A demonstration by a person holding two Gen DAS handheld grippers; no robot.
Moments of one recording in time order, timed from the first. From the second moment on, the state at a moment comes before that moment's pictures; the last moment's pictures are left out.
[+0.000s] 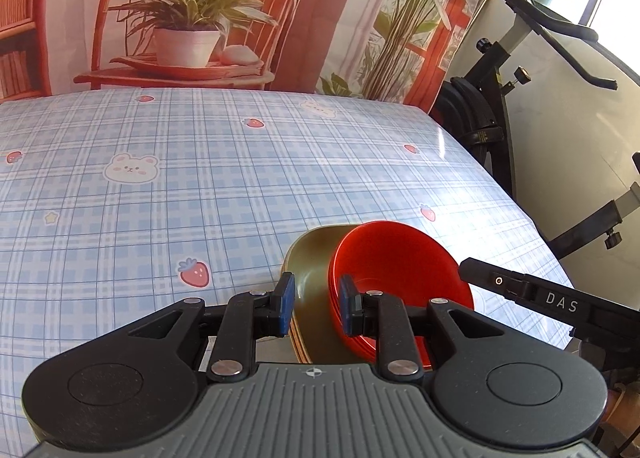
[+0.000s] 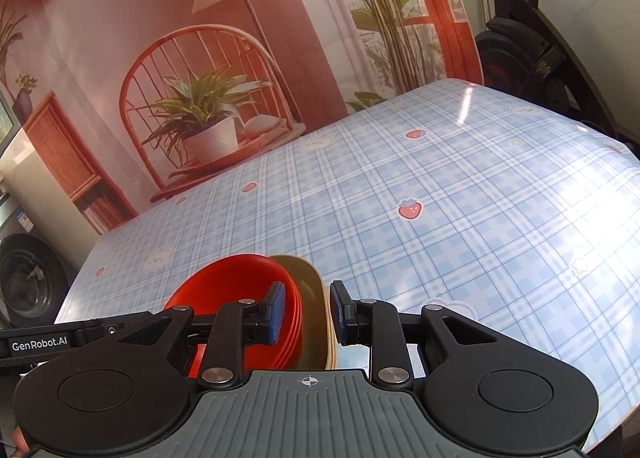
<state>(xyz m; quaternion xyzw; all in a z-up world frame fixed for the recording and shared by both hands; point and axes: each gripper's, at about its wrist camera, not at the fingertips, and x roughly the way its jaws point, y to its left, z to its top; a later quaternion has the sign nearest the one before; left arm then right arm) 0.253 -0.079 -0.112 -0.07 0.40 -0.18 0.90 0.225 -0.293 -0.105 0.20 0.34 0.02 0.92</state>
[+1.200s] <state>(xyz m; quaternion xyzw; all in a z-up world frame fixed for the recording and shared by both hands) 0.177 -0.063 -0.024 0.00 0.26 -0.10 0.96 0.177 -0.276 -0.024 0.09 0.27 0.06 0.96</state>
